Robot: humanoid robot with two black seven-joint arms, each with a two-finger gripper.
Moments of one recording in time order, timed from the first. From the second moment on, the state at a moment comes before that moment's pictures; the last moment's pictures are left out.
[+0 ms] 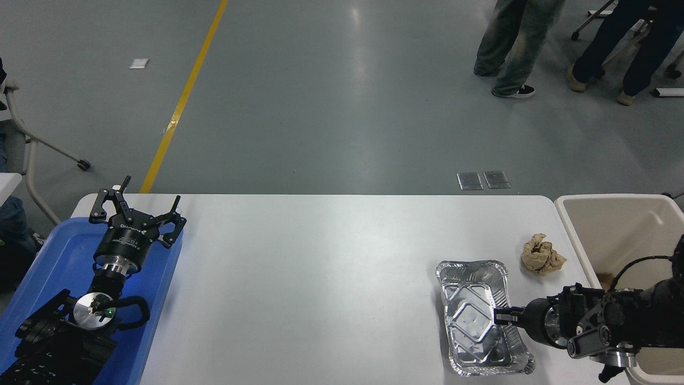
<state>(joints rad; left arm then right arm) -0.54 0.22 -1.14 -0.30 -0.10 -0.79 -0.16 1.18 -0.32 -1.24 1.16 -0.31 -0.38 0.26</state>
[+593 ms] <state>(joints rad) -0.54 0.22 -1.14 -0.30 -0.10 -0.79 -0.16 1.75 -0.61 -1.51 1.60 -0.56 -0.24 0.37</state>
